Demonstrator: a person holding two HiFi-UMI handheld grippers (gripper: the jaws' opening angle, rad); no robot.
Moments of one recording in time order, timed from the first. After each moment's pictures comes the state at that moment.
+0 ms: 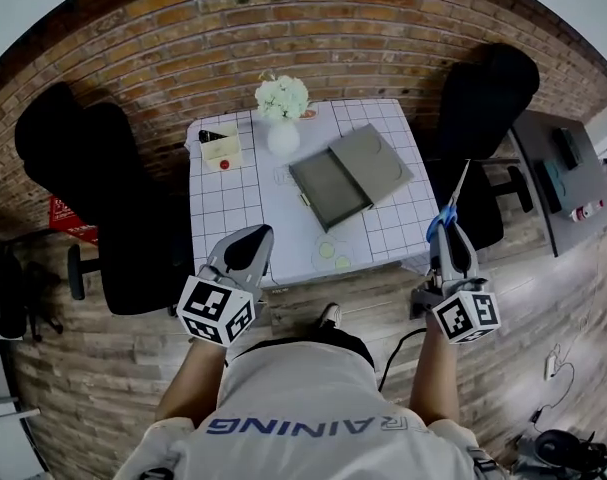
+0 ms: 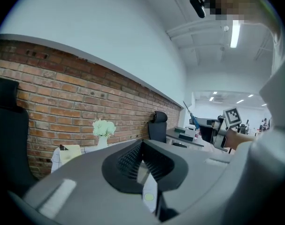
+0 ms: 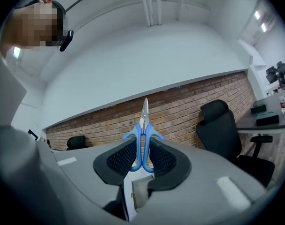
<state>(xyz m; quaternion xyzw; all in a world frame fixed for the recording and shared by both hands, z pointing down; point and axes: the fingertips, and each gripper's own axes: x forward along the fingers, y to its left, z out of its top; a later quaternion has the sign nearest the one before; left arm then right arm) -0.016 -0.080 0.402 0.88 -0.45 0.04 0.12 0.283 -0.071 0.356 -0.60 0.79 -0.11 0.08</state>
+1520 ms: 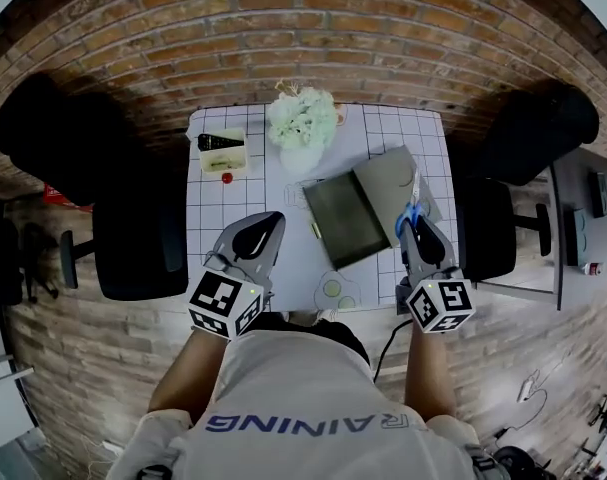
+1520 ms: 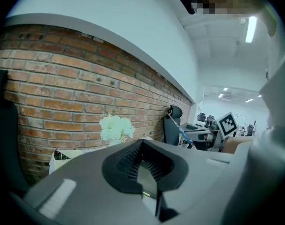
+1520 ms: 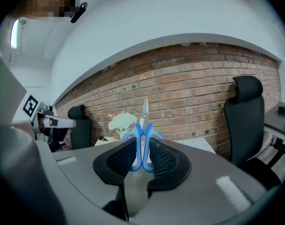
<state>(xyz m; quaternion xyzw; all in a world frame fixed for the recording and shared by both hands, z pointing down) -0.021 -0.242 0.443 0.86 -0.48 0.08 0.16 0.213 -0.266 0.469 -0.52 0.83 -0.16 -0.09</state>
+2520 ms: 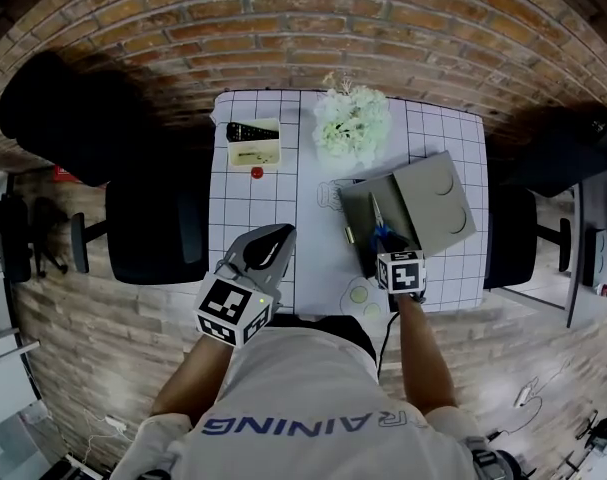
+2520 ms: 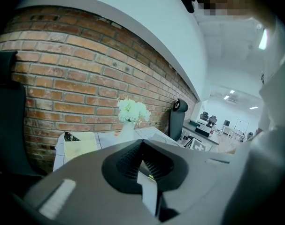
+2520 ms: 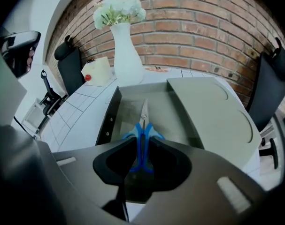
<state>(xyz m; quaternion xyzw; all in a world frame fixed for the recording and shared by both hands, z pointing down) -0.073 -0.245 0.498 0.84 -0.48 0.11 0.22 0.151 -0.258 0.726 -0.44 0.73 -0.29 -0.43</state>
